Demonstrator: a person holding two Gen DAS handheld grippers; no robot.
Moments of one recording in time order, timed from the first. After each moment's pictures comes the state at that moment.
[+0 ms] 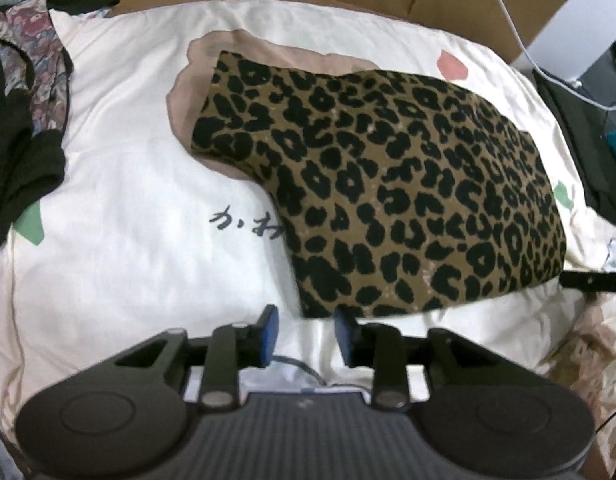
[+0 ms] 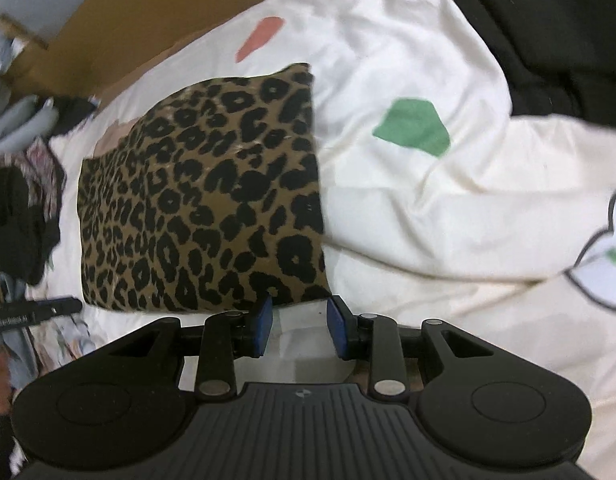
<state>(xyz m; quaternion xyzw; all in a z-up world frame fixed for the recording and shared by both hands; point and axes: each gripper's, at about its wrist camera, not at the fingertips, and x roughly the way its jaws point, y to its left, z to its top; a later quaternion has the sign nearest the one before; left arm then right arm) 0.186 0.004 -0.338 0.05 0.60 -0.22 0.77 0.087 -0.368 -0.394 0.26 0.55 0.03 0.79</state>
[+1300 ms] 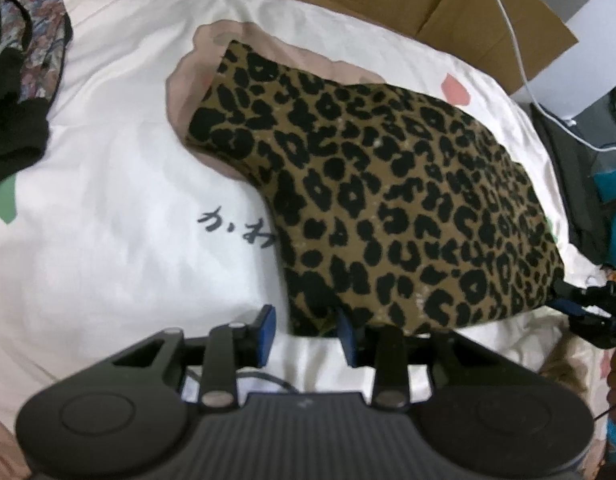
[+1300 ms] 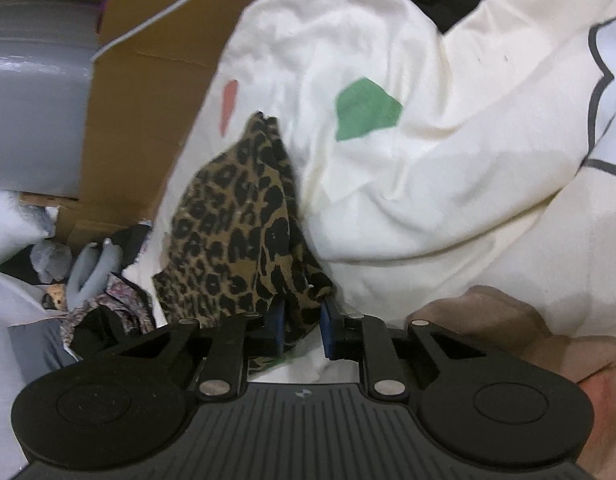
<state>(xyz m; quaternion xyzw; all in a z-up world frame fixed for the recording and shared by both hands) 0.191 0.000 -0.355 -0.02 0.60 -0.23 0.77 0.071 -0.404 -0.429 0.52 0.45 0.03 0.73</state>
